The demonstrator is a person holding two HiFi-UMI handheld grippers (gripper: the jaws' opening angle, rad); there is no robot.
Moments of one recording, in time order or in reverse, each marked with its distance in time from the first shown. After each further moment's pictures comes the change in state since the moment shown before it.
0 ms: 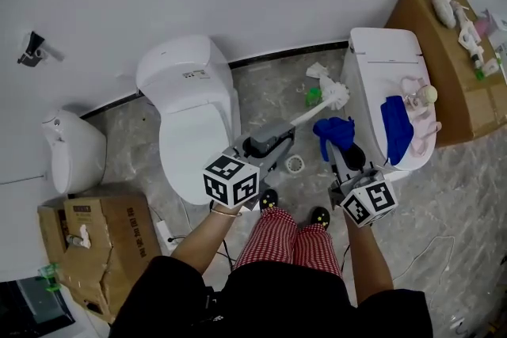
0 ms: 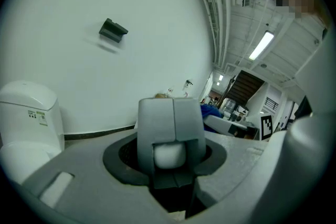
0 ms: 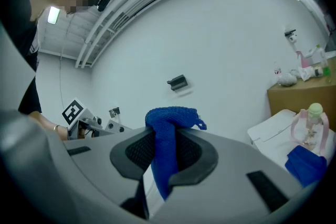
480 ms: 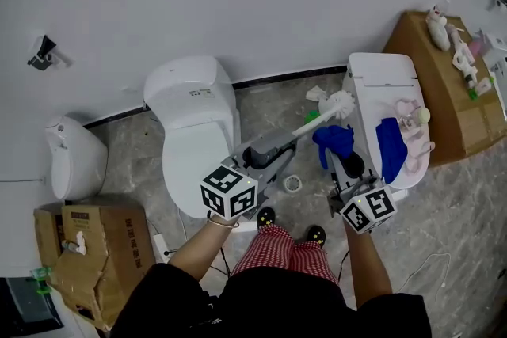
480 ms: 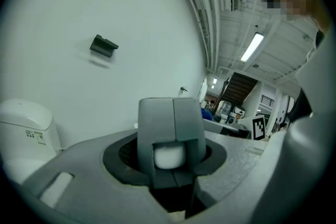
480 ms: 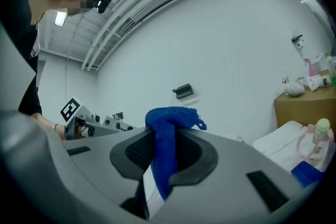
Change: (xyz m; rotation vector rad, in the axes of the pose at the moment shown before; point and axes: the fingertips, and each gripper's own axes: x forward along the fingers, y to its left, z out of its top) left arm -0.021 -0.028 0.051 0.075 -0.083 -0.035; right arm 0.005 0.015 0.045 -0.044 -0.056 0.045
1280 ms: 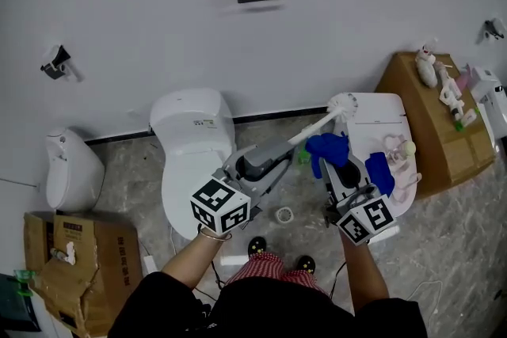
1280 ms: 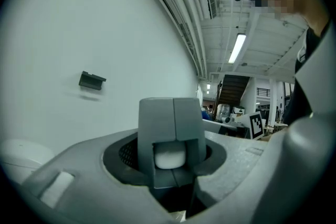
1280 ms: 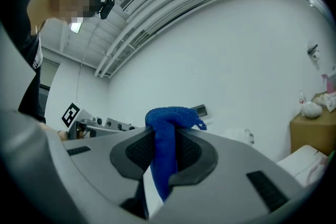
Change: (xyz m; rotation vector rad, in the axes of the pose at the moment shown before) left arm -0.036 -0.043 0.095 0.181 -0.174 -0.011; right arm 0.006 0.045 0.101 -0.083 -0.130 0.110
